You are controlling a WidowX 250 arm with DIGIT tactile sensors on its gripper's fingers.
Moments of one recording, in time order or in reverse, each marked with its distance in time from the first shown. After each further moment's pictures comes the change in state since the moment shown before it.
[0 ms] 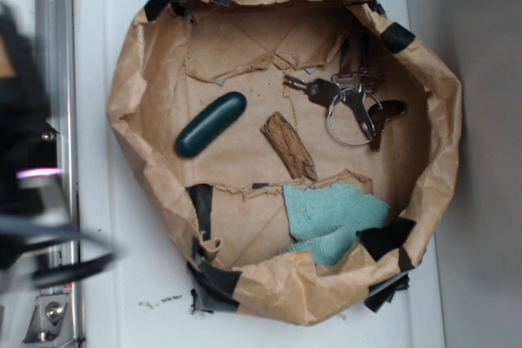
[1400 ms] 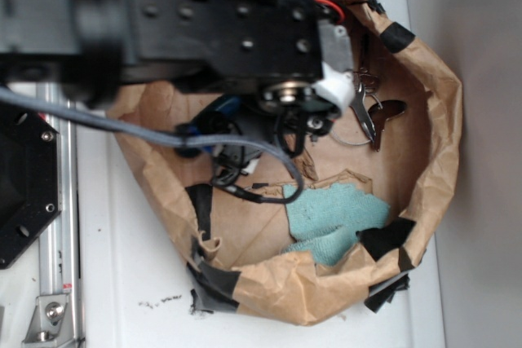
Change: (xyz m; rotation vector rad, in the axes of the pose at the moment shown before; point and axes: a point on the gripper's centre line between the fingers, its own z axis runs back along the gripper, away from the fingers) arm 0.088 -0.002 -0.142 -0.088 -0.020 -0.683
